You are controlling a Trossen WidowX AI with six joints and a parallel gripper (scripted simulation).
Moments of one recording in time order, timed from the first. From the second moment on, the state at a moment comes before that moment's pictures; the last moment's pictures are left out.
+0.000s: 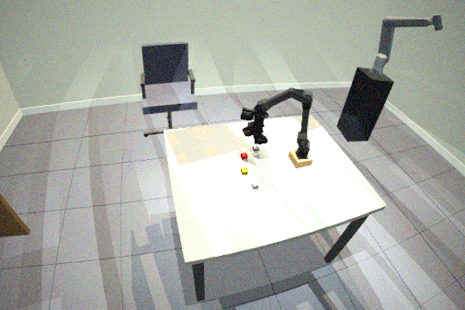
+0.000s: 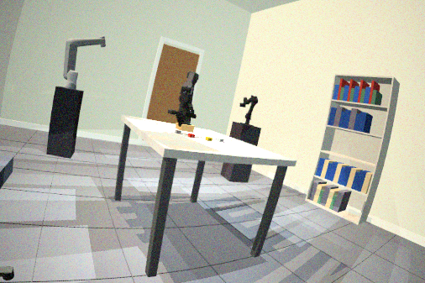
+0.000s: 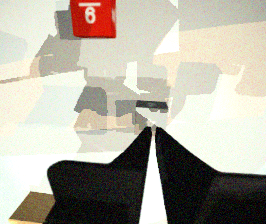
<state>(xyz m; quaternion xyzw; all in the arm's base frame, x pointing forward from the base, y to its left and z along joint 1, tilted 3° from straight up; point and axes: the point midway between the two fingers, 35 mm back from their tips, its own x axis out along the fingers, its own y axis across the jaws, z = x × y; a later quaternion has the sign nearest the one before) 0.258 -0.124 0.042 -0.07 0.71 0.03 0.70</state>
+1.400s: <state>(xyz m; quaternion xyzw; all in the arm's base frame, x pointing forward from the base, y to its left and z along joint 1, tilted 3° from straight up) 0.264 -0.122 0.112 -0.08 0.70 0.03 0.71</state>
